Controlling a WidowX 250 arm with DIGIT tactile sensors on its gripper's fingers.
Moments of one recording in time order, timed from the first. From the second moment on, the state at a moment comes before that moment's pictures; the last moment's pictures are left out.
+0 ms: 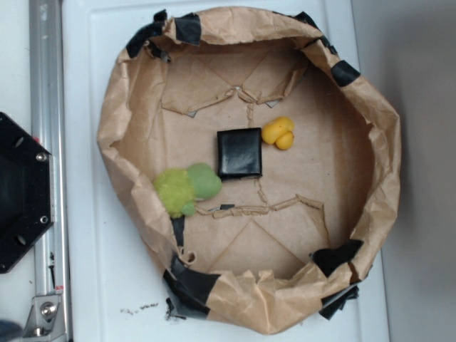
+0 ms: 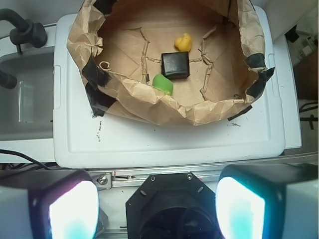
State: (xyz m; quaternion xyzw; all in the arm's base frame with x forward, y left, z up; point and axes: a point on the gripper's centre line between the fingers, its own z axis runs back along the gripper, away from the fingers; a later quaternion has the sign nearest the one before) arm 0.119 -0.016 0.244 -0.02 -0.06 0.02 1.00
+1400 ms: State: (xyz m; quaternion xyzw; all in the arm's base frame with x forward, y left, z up) arm 0.207 0.002 0.044 -0.03 0.12 0.14 0.98
